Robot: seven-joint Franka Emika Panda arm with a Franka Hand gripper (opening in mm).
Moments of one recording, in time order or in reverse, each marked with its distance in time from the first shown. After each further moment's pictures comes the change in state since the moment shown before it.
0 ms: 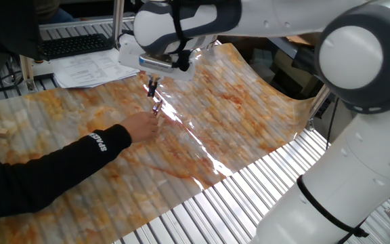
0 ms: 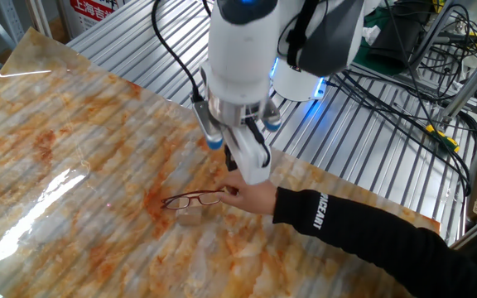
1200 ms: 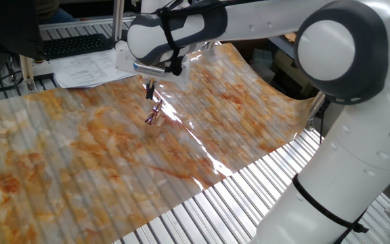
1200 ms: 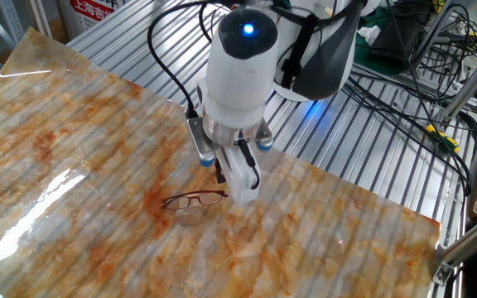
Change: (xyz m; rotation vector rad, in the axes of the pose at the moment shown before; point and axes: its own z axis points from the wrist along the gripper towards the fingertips) arm -0.017 0.004 0.025 0.051 -0.045 0.035
